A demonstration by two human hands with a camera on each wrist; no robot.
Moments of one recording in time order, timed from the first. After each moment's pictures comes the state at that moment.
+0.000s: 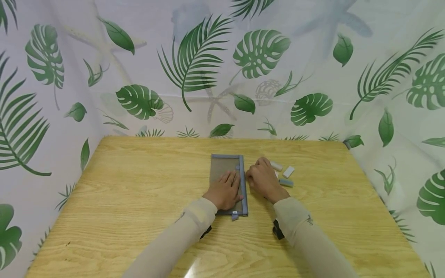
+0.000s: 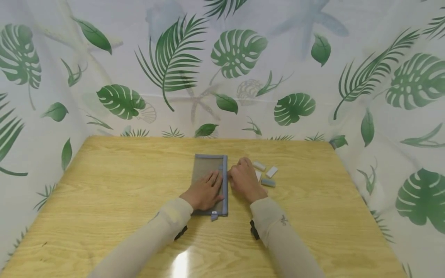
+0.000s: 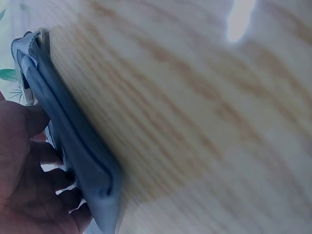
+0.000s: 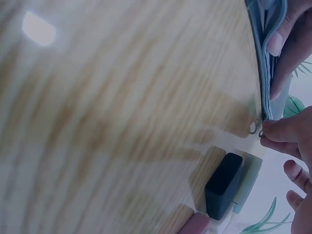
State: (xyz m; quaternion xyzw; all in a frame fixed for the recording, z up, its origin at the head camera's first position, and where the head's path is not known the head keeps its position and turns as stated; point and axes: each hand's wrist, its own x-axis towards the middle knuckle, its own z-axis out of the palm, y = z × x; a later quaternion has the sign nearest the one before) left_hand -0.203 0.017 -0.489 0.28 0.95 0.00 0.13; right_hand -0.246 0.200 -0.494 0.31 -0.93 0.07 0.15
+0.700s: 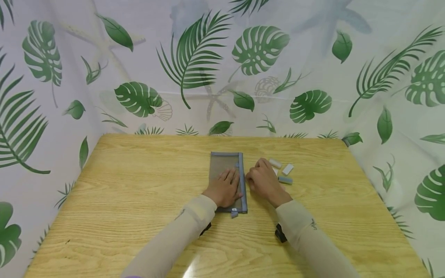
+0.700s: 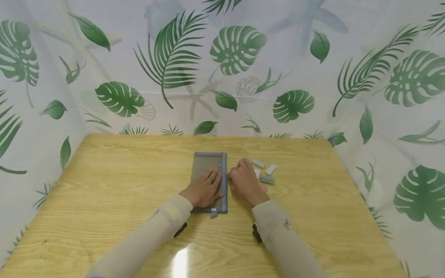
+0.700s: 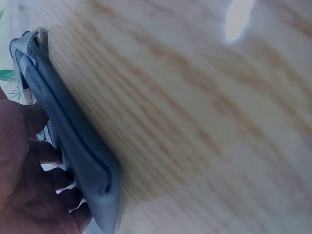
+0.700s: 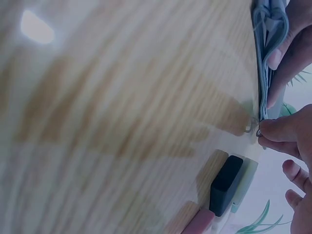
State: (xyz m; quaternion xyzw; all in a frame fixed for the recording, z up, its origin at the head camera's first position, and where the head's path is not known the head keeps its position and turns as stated) left_hand -0.203 0.018 -0.492 0.28 0.95 0.00 0.14; right_hand -0.229 0.202 -0.494 0.33 -0.93 0.06 0.15
